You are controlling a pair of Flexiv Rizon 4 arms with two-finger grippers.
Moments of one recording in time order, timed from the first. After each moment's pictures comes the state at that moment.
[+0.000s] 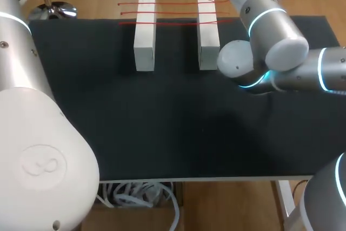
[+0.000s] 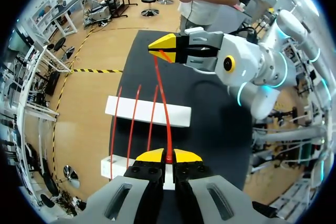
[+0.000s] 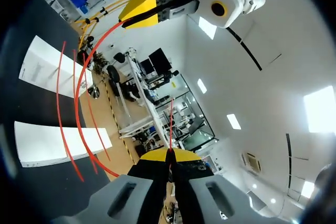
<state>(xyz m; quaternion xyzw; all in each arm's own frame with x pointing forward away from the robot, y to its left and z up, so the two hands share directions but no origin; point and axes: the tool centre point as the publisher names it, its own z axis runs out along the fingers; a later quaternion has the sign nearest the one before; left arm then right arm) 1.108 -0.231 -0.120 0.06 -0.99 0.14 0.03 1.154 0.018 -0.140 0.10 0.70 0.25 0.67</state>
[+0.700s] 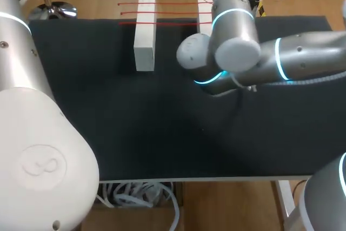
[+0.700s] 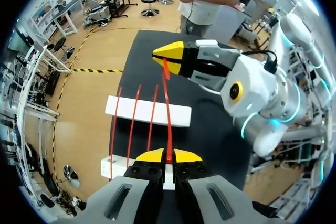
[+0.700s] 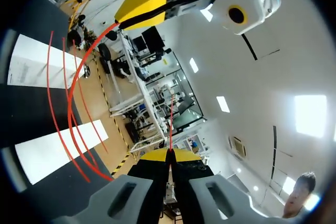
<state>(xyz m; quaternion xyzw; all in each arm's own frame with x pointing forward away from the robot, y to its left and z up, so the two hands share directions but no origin) 1.108 -0.231 -0.120 0.06 -0.99 0.14 0.03 1.141 0.037 -0.134 0.17 0.69 0.14 0.69</state>
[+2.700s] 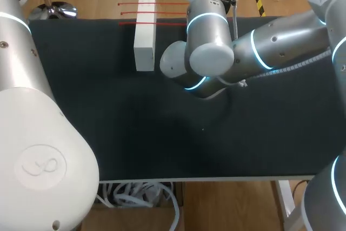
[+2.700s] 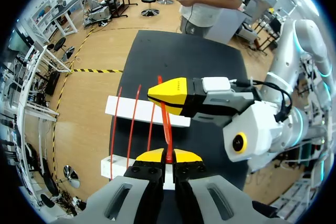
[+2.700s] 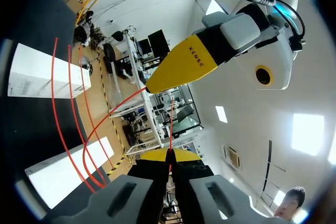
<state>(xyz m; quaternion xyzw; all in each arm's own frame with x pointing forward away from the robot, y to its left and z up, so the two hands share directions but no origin) 1.108 -0.231 -0.120 0.06 -0.99 0.14 0.03 1.137 0.106 -0.128 0.12 0.69 0.13 0.70</state>
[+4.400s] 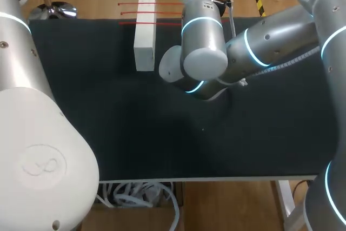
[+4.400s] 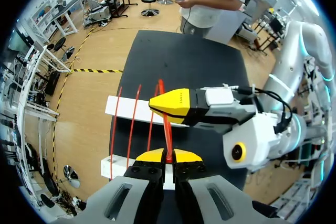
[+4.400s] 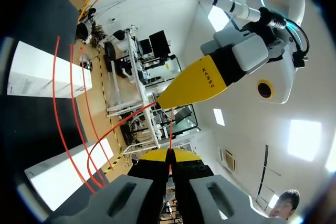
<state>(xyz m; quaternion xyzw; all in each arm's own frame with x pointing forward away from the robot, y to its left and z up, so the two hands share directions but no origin) 1.108 -0.231 -0.120 0.06 -0.99 0.14 0.03 1.133 0.118 -0.129 0.11 0.69 0.11 0.71</state>
